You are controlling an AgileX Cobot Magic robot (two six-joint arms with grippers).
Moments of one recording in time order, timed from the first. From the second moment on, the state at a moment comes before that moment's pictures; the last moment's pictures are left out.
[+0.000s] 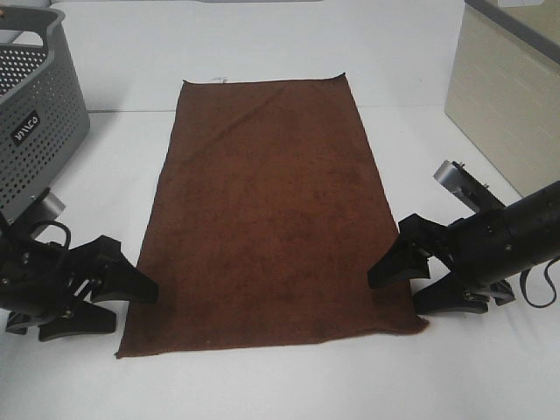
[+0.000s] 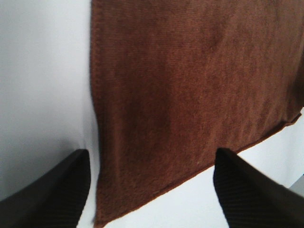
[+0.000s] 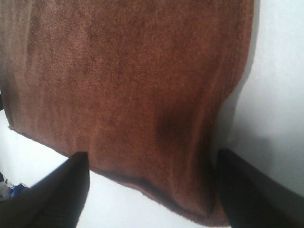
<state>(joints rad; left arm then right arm) -0.10 1.88 -0.58 -1.56 0.62 1.15 0.04 1.90 -0.70 1.17 0.64 -0.96</state>
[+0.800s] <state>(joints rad) -0.15 1.92 -0.64 -1.60 0.57 1.18 0.04 1.95 -0.73 1.14 0.62 -0.89</state>
